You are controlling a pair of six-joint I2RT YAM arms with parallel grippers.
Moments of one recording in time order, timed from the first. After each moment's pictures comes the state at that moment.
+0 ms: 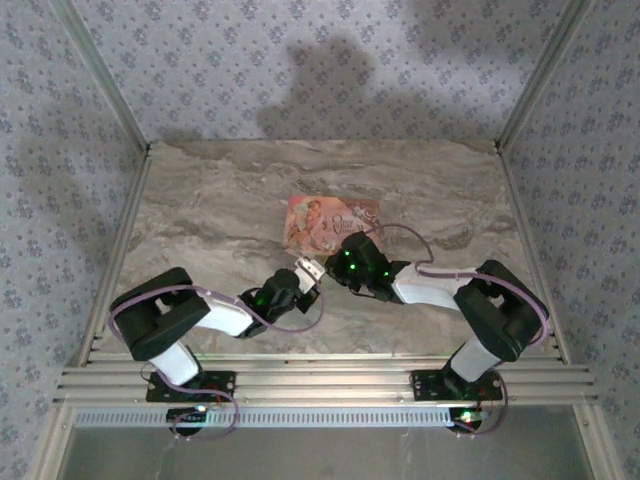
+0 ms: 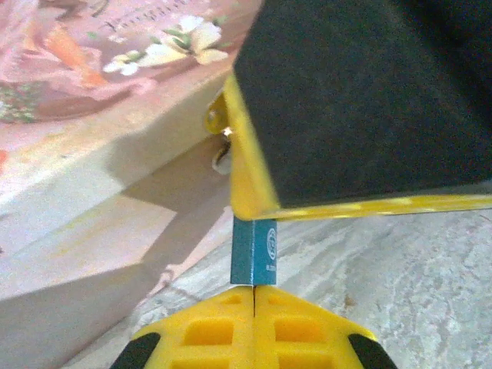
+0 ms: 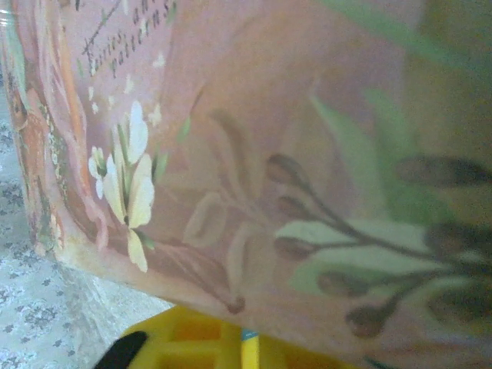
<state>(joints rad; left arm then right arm) -0.96 1.61 0.42 0.70 -0.22 -0.01 0.78 1.57 0.70 0.16 -0.09 1.23</state>
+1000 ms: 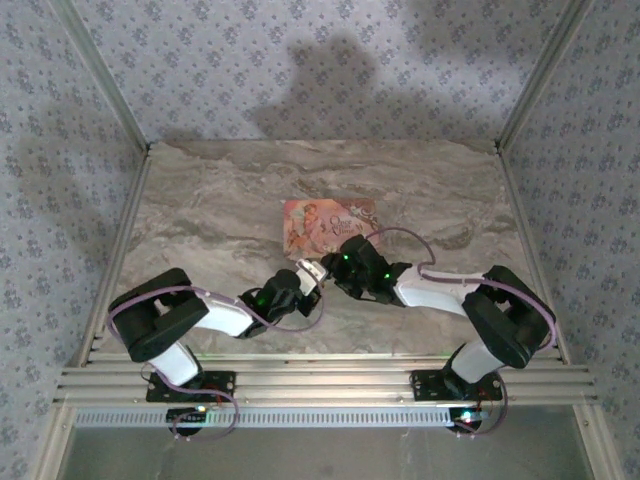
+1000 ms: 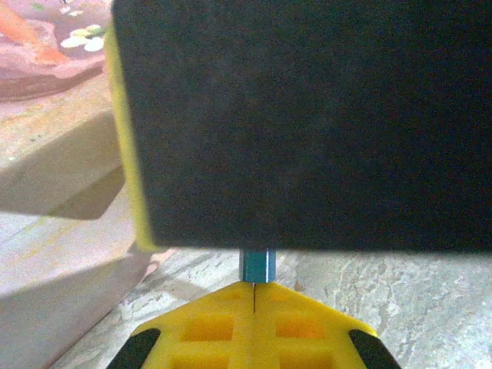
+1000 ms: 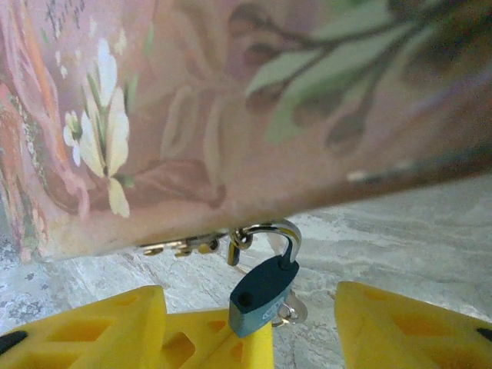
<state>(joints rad) -0.96 1.61 0.42 0.67 -0.13 -0.08 0.81 1.52 0.70 0.05 -0.07 1.25</state>
